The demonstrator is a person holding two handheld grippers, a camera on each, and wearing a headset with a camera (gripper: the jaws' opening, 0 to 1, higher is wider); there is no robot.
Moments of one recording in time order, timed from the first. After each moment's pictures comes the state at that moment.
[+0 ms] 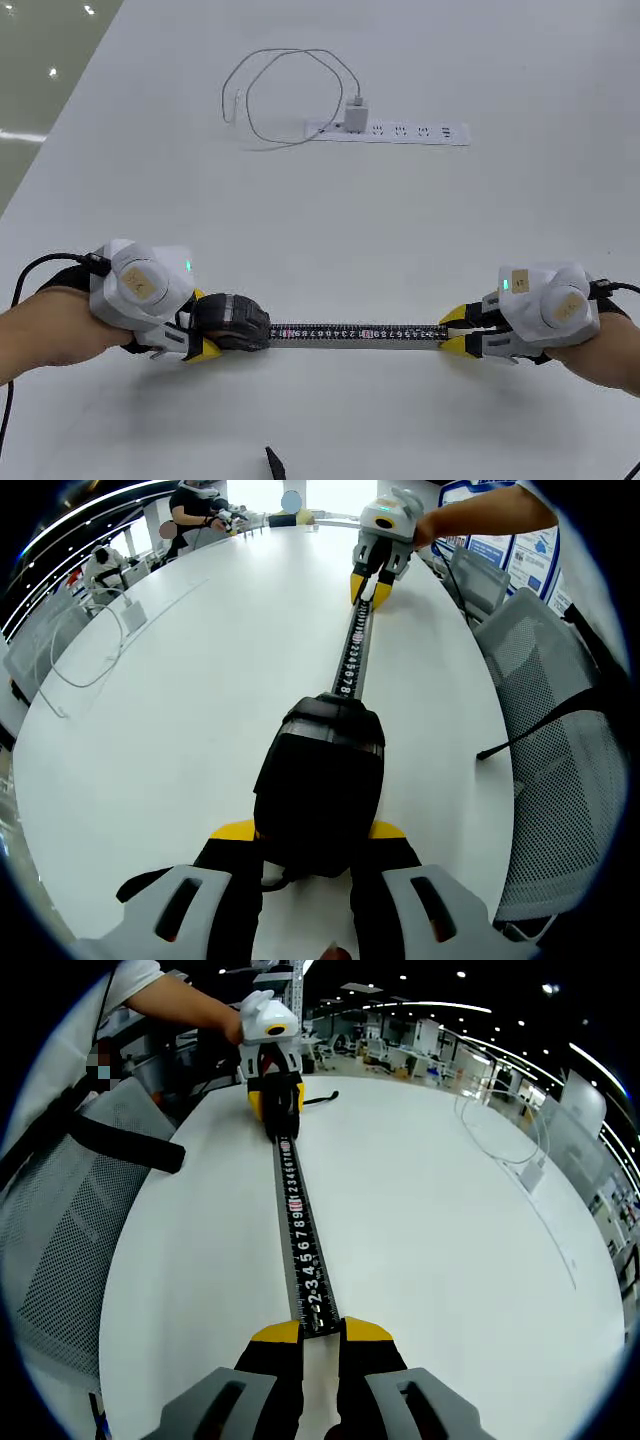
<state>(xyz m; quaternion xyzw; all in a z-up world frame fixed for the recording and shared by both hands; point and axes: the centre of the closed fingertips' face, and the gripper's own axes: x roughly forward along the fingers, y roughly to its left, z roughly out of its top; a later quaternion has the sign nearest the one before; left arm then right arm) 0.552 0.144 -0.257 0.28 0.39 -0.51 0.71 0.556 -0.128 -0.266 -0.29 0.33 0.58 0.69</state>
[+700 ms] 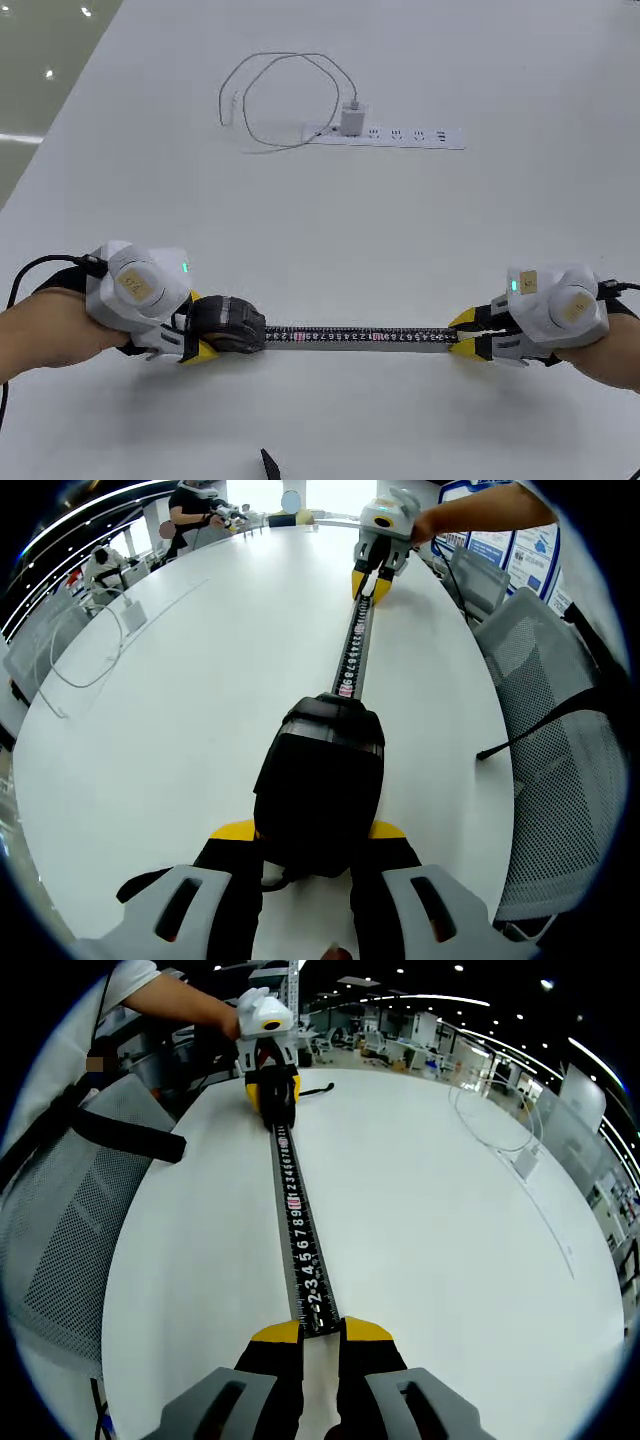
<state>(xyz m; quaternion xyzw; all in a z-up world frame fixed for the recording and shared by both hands) 0.552 0.144 -0.257 0.29 0.39 -0.51 0.71 0.556 -0.146 -0.267 -0.30 0.34 0.57 0.69</state>
